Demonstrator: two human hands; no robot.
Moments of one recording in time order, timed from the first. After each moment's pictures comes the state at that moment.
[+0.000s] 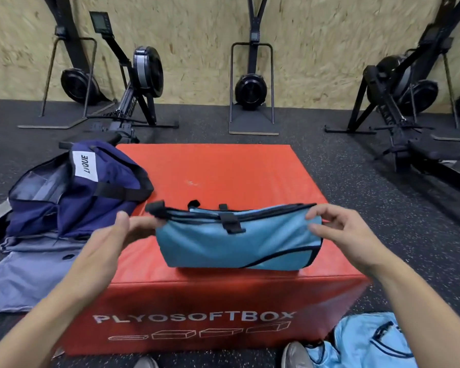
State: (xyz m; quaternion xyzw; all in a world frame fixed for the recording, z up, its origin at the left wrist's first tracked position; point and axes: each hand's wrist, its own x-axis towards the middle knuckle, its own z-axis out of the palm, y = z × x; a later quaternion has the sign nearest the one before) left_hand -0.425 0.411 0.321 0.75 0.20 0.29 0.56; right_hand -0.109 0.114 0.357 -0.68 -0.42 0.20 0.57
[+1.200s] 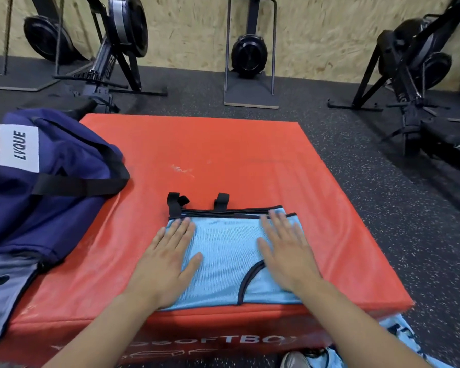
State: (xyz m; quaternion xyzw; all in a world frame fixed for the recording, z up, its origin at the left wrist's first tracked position) left_hand -0.302 0.444 0.191 0.97 0.24 0.07 0.07; right_hand -0.087 0.255 0.209 -0.89 -0.45 0.02 0.06
